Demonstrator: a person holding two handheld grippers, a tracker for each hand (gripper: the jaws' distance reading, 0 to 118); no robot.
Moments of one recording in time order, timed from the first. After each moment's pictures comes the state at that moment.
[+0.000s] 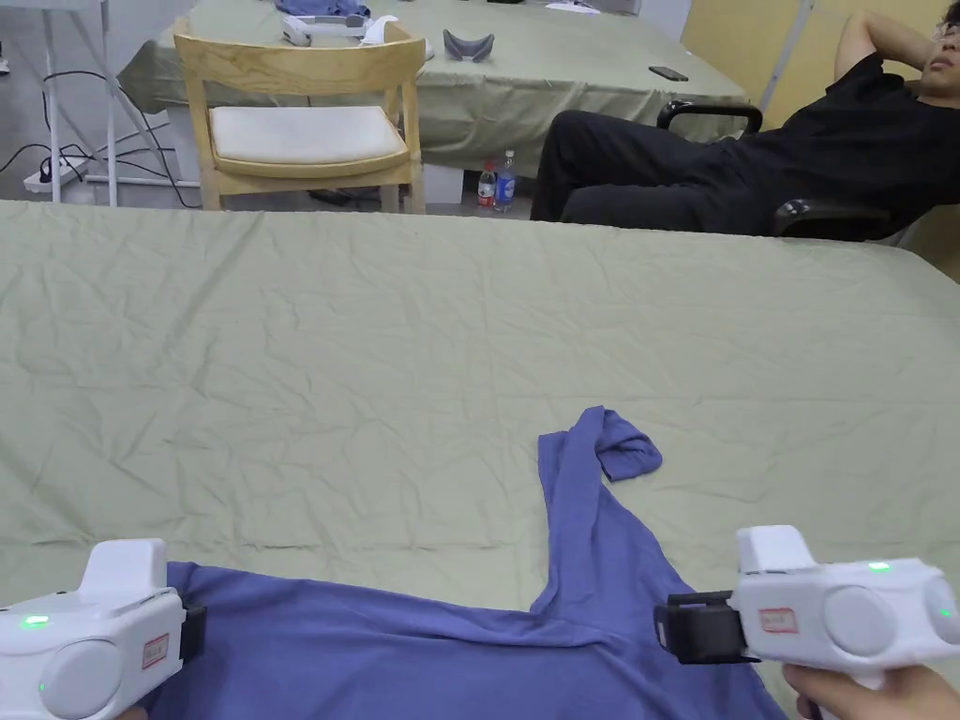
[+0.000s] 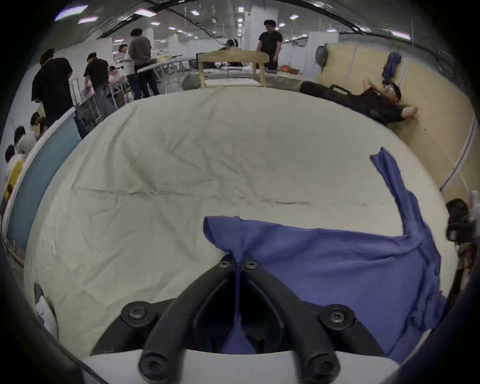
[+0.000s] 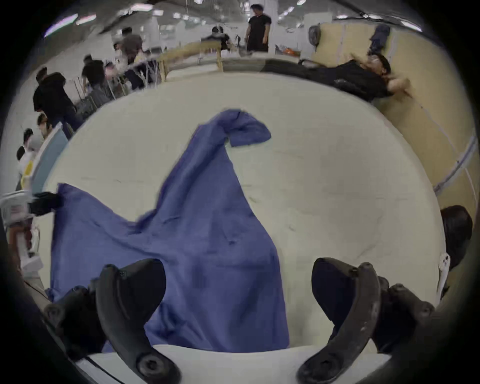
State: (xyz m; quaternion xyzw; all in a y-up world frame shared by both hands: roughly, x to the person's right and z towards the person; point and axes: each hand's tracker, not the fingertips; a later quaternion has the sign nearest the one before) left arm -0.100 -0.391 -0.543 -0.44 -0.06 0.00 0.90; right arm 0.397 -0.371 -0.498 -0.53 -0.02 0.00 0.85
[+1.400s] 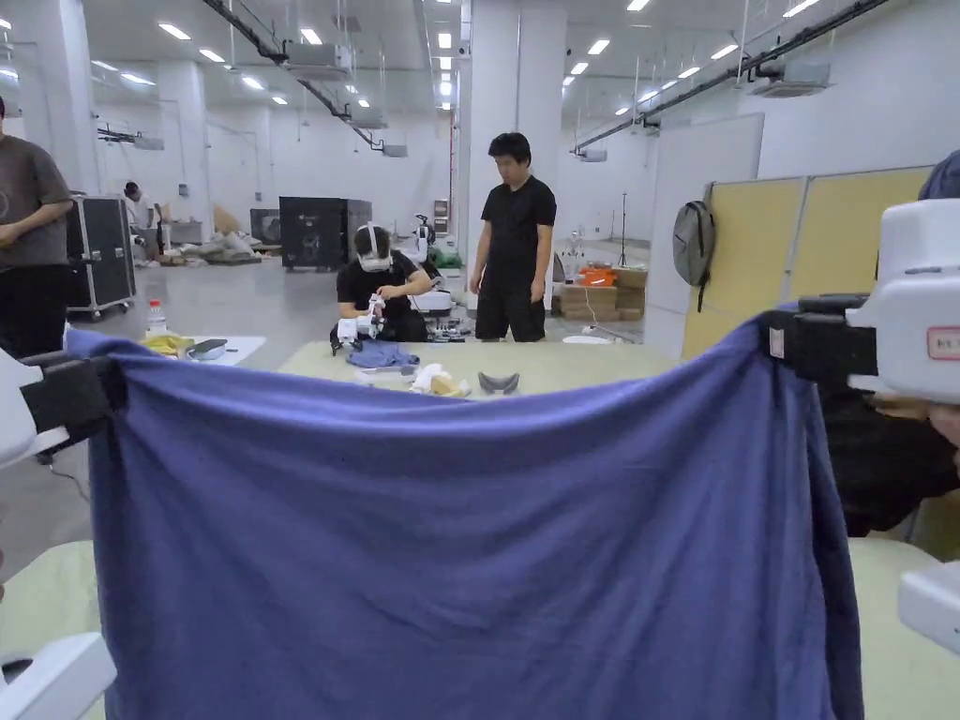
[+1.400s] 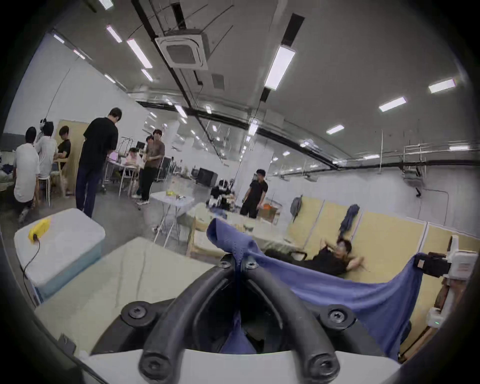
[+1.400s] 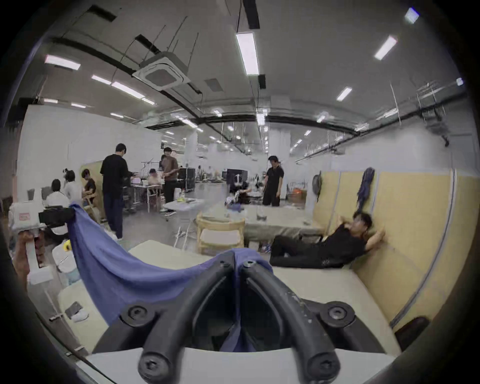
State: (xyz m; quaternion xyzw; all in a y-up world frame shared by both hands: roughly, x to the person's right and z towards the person) left arm -0.157 0.092 -0.422 -0.03 -0.08 0.15 0.98; right arm 0.335 0.146 -0.368 -0.07 0.02 0.05 1.00
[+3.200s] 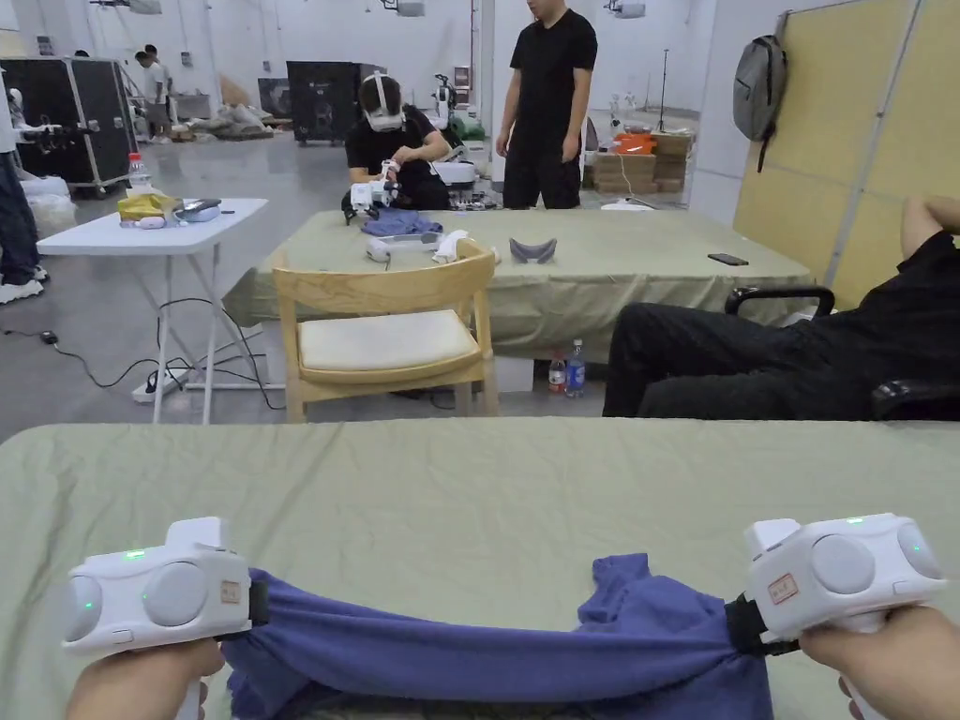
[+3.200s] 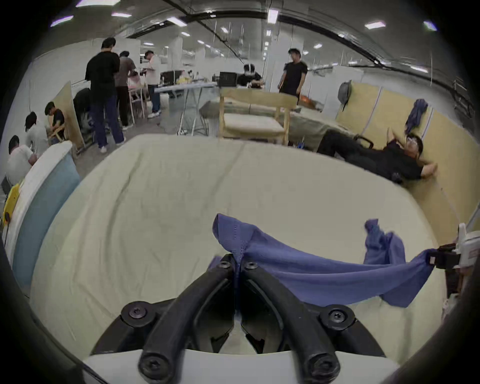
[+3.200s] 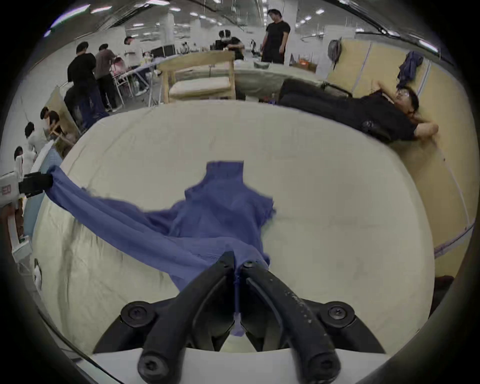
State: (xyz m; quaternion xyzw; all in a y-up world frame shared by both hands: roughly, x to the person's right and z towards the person) left arm -0.110 -0.310 -0.748 -0.38 -0.01 0.04 0.92; right arm 0.388 -0.312 -0.699 -0.49 0.01 0.02 0.87
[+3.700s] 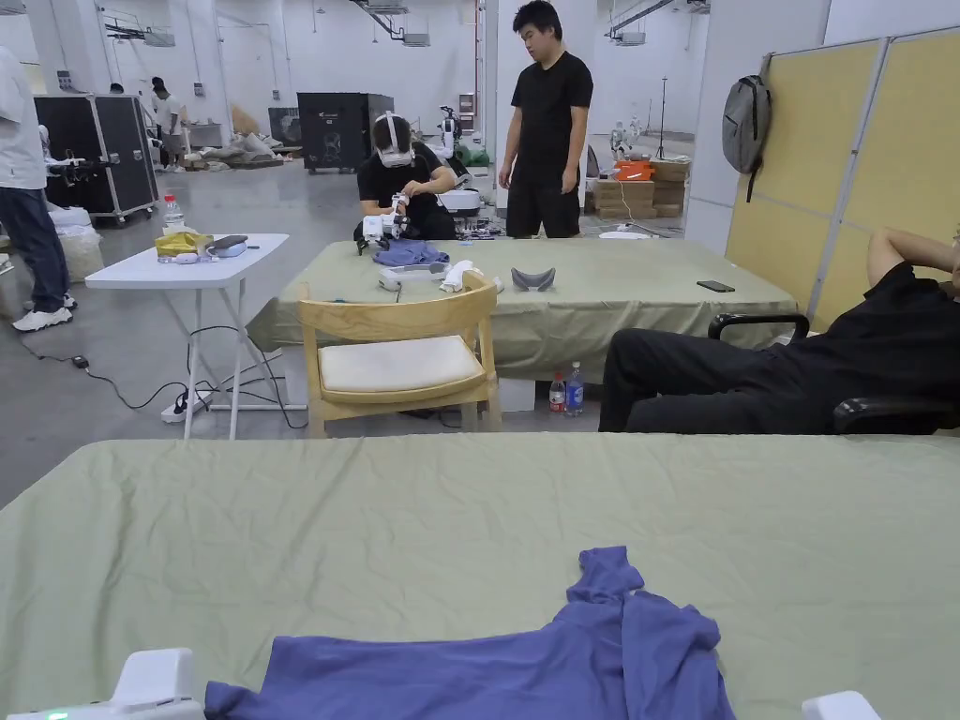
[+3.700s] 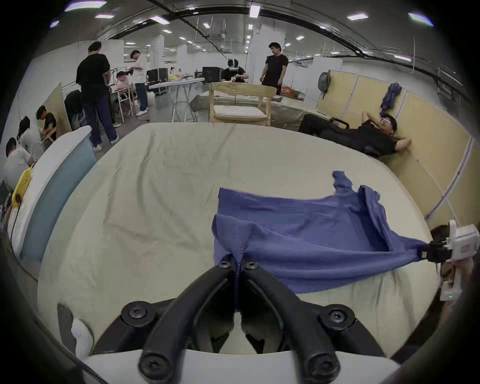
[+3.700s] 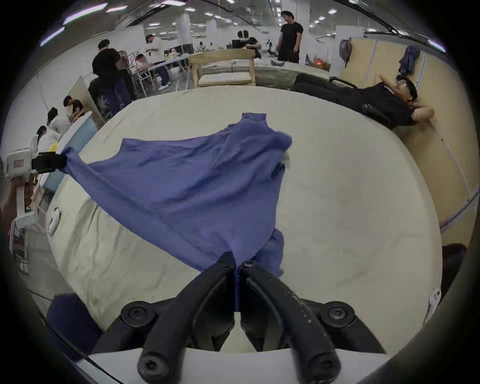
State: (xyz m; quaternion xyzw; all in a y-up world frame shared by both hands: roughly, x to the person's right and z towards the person) left arm -0.162 -0.277 -0.520 -0.39 -0.06 0.02 0.92; right arm 0.380 -0.300 -0.441 -0.49 0.07 0.02 0.87
